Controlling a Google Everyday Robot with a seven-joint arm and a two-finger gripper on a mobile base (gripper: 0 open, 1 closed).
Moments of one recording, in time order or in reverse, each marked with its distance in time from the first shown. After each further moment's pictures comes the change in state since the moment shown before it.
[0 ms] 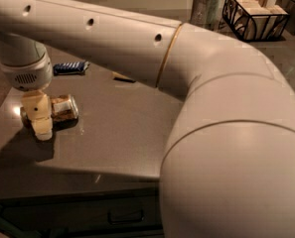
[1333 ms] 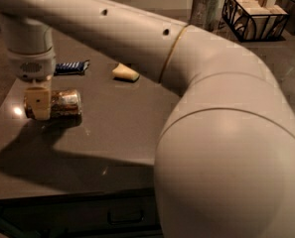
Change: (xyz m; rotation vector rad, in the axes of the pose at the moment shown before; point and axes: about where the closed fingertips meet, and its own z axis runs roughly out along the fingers) arm -0.010 -0.006 -0.005 -0.085 -0.131 0.001
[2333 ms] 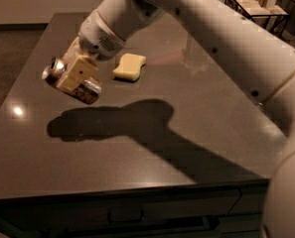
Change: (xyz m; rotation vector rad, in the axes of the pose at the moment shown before) arm 0.063 0.003 -0.085 0.027 -0.684 0.045
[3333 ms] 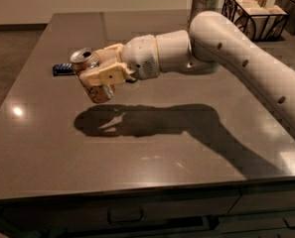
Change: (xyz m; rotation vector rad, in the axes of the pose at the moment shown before) arm 0.028 -0.002 -0.049 0.214 -0.496 0.093
